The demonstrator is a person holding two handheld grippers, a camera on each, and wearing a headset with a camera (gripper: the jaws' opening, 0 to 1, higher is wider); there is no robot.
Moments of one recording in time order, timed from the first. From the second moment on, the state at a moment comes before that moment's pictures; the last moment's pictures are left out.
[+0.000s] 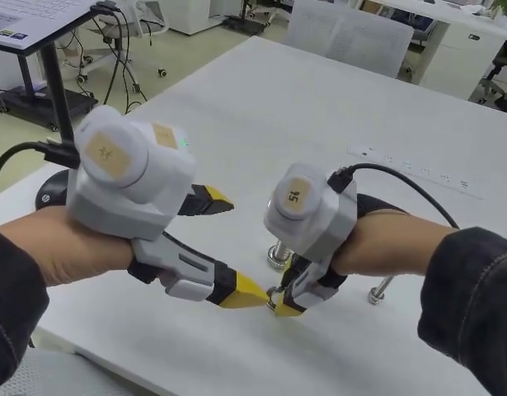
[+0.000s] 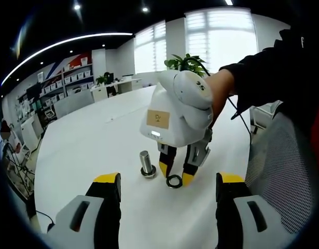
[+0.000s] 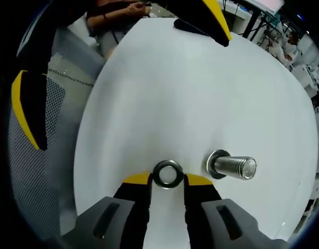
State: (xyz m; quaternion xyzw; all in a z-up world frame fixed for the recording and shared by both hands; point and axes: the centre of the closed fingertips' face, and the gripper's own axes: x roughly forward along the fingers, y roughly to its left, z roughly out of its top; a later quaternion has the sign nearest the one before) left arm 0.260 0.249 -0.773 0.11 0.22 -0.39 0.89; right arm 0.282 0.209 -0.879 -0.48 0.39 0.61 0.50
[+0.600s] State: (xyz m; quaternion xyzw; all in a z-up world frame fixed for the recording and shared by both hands) left arm 0.260 0.248 -0.773 0.11 0.22 -0.39 0.89; right arm 0.282 0.209 -0.878 -0.48 0.39 0.60 0.51
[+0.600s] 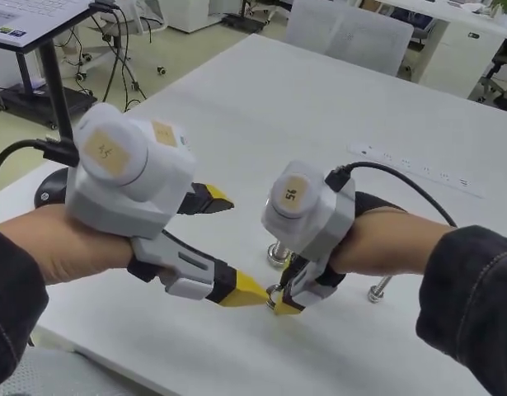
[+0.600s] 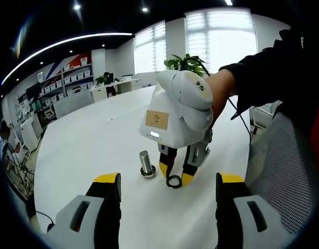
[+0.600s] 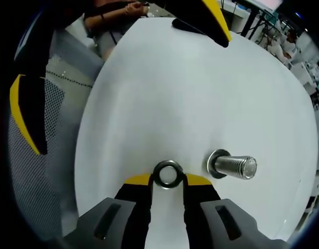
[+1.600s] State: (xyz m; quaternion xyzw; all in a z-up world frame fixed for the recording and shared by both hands) left arm 0.260 0.246 -0.774 0.11 0.22 -0.40 0.88; right arm 0.303 0.179 -0.846 -0.47 0.40 0.58 0.53
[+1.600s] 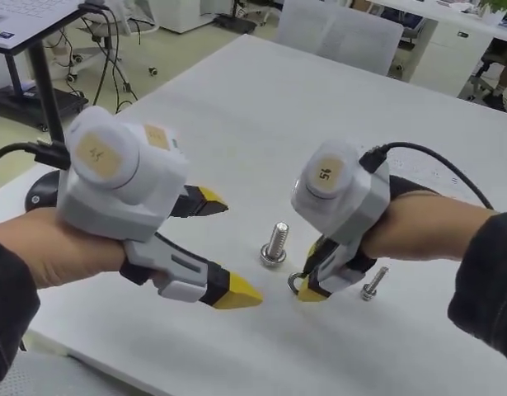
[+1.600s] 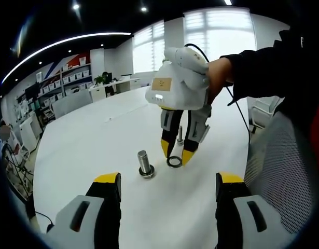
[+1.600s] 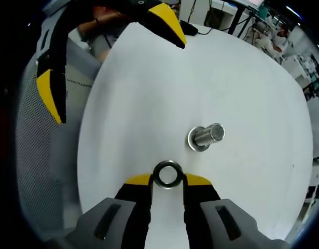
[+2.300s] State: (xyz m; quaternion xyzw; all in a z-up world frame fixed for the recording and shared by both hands) left arm 0.258 0.249 -0.772 0.10 0.22 -0.39 0.89; right arm 0.322 0.203 -0.796 -0.49 0.35 0.58 0.55
